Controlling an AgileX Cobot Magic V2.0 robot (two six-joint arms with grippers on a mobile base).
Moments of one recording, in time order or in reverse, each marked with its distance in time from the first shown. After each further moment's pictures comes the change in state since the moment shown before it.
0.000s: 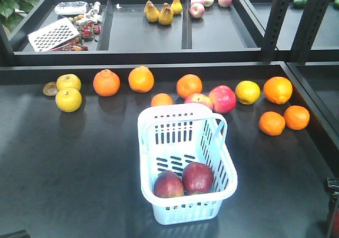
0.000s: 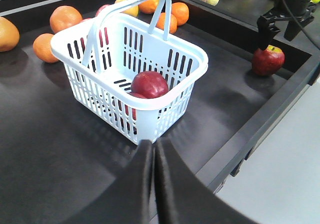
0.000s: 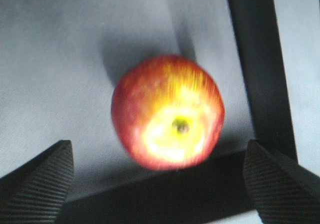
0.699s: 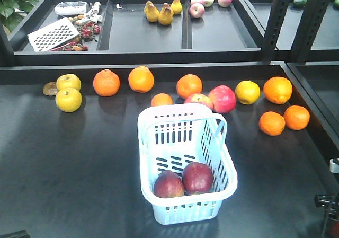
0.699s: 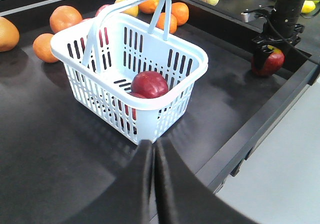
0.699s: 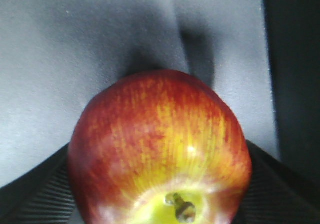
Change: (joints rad) left arm 0.000 0.000 0.000 0.000 0.001 0.000; right arm -0.004 0.205 -0.004 -0.034 -0.091 0.024
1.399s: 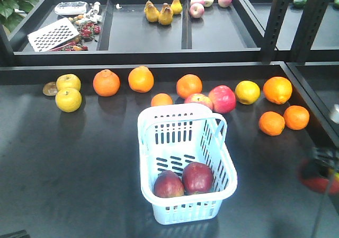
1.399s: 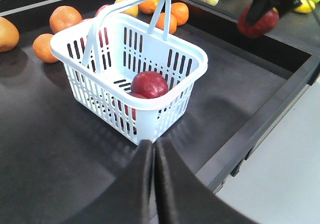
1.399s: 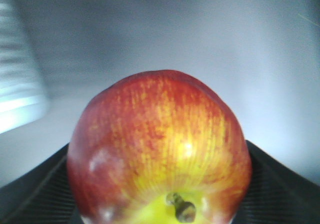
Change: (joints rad) left arm 0.000 0.000 0.000 0.000 0.000 0.000; right arm 0.093 -0.480 0.000 0.514 0.206 -0.374
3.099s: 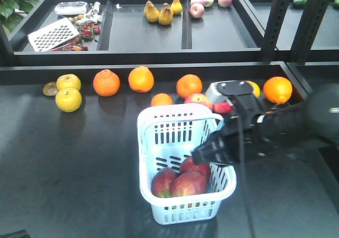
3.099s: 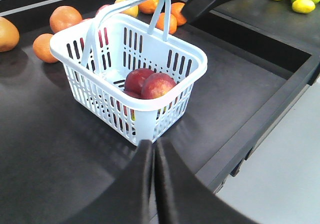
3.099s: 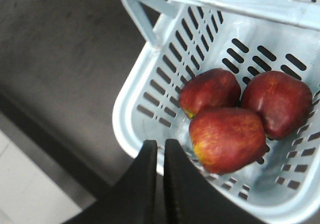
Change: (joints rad) left arm 0.000 0.000 0.000 0.000 0.000 0.000; right arm 0.664 -0.035 -0.097 0.272 -0.196 -0.130
